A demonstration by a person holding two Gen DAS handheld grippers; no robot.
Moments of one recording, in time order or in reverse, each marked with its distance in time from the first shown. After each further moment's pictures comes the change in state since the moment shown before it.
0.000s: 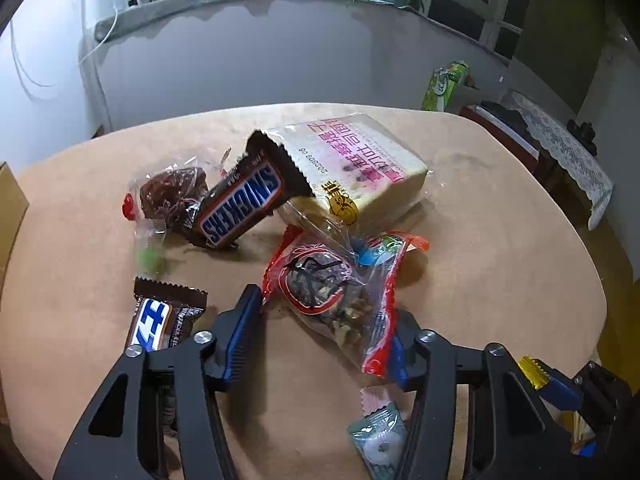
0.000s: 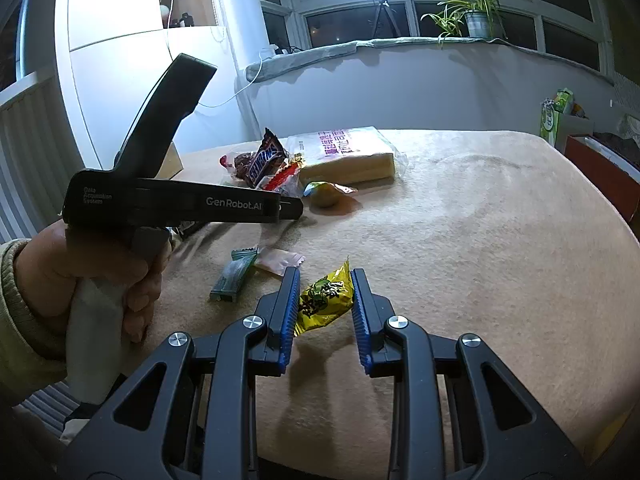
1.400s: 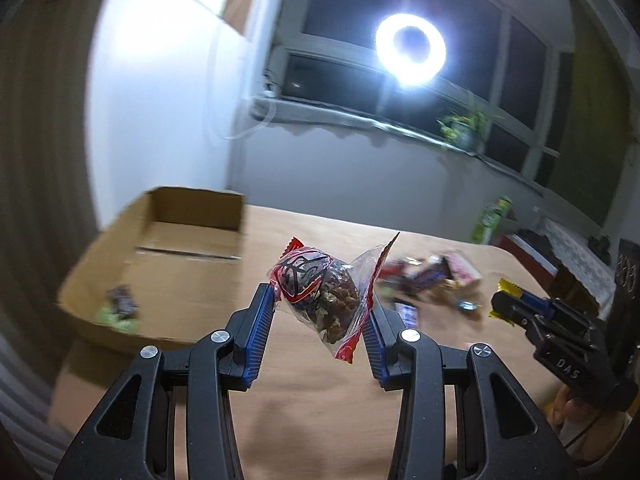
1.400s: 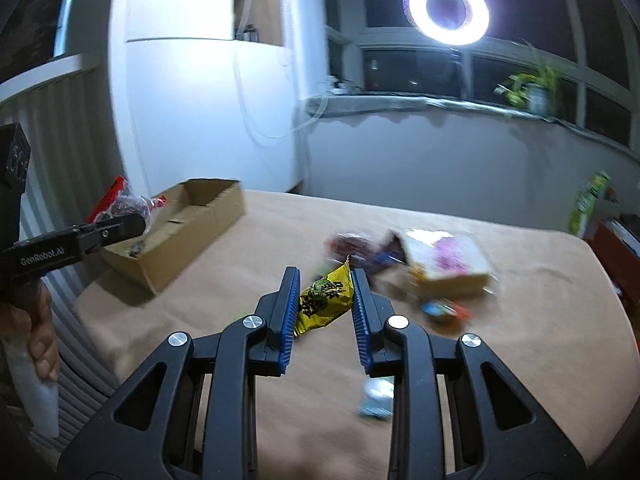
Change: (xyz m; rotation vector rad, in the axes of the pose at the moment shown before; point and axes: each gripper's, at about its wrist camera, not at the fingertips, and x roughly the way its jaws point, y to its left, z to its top) left arm -0.204 0.155 -0.075 -0.238 -0.410 0.162; right arm 0.006 0.139 0.079 -0.185 -0.095 0.063
